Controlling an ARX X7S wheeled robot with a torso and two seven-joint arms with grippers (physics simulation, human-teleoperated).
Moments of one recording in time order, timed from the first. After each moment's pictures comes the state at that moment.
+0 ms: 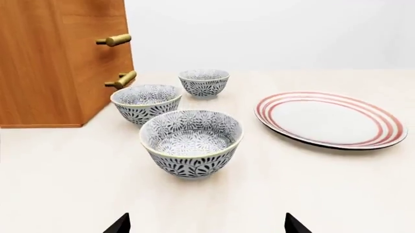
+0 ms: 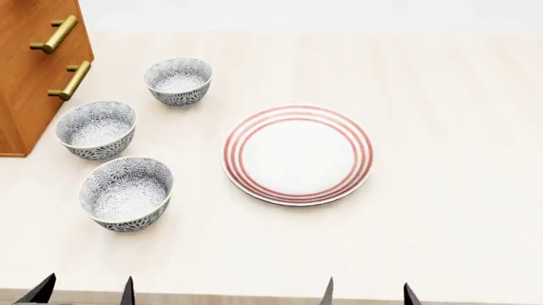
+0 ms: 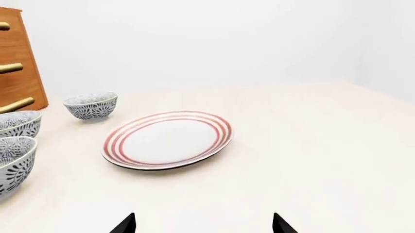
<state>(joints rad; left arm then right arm) -0.02 -0.07 0.06 0.22 -0.07 -0.31 -0.07 -0.02 0.07 -0.04 -0.25 0.13 0.23 0.09</state>
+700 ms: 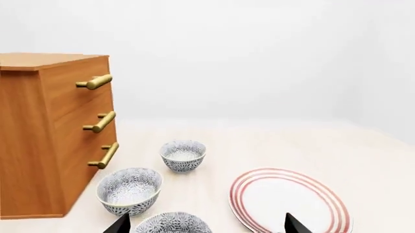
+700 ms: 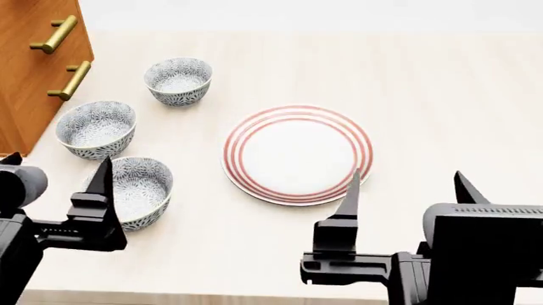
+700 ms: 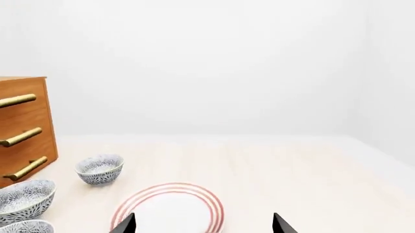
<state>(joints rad) -0.51 -0.08 -0.05 0.82 -0.30 -1.30 -0.13 0.44 0.27 0.15 -0.97 0.73 1.27 0.48</state>
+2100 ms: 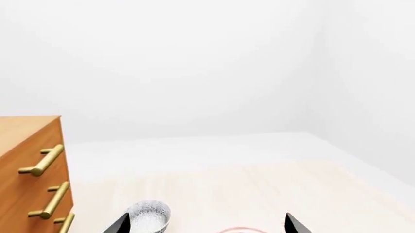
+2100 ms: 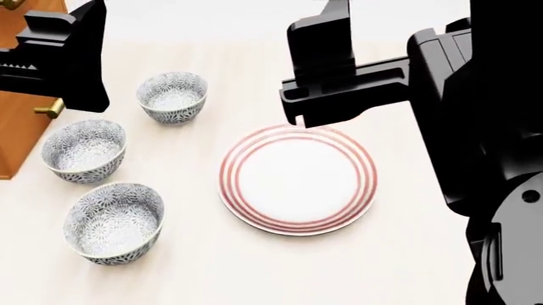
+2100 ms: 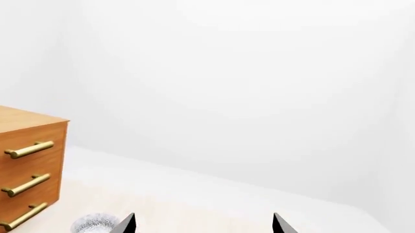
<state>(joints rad) -1.28 -0.30 0.01 0.36 -1.80 -1.41 -1.30 1.36 0.55 -0.09 -0.52 1.82 1.40 1.25</state>
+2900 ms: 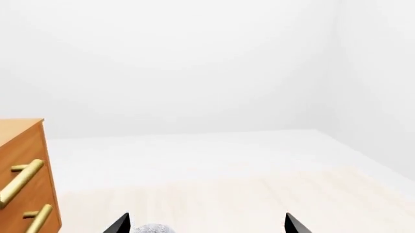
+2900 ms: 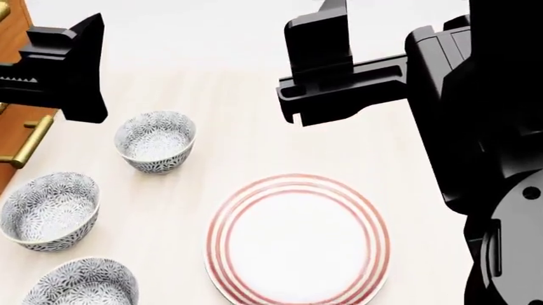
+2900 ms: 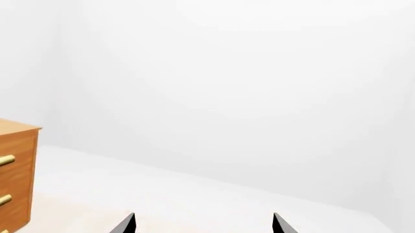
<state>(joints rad) -1.24 -0.35 0.04 0.38 -1.77 -1.36 -1.25 1.37 0.58 -0.13 -0.52 1.81 1.35 1.23</state>
